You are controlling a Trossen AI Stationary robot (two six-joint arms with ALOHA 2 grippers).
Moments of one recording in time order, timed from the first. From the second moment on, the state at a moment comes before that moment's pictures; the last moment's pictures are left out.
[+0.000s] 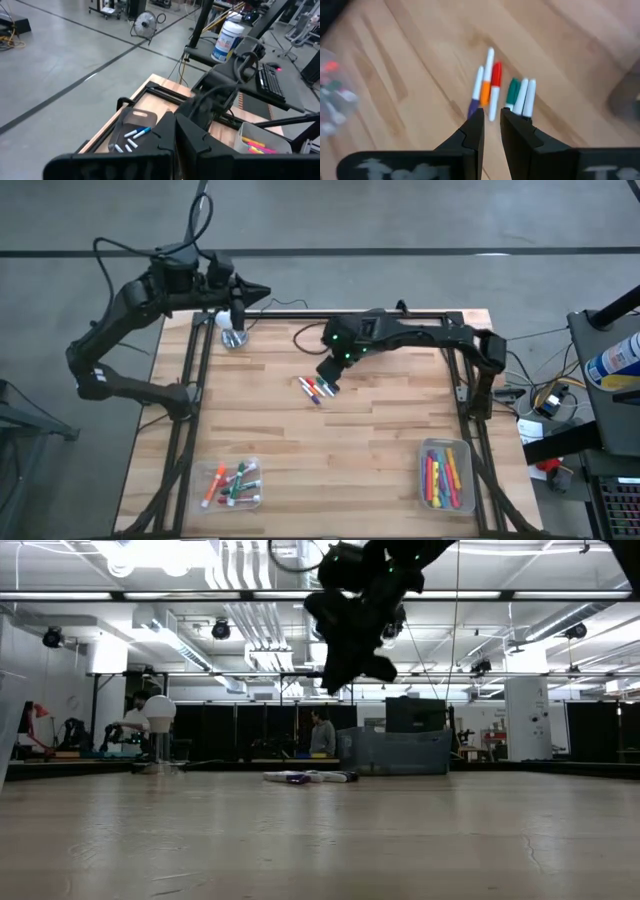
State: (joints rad) left arm 0.49 1.15 1.66 -0.74 0.16 -0.16; right arm -0.26 1.85 1.53 -0.68 -0.16 0.52
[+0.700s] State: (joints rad) left arm 0.49 1.14 1.66 -0.79 0.16 -0.14; right arm -0.23 2.07 1.53 -0.80 -0.16 0.55
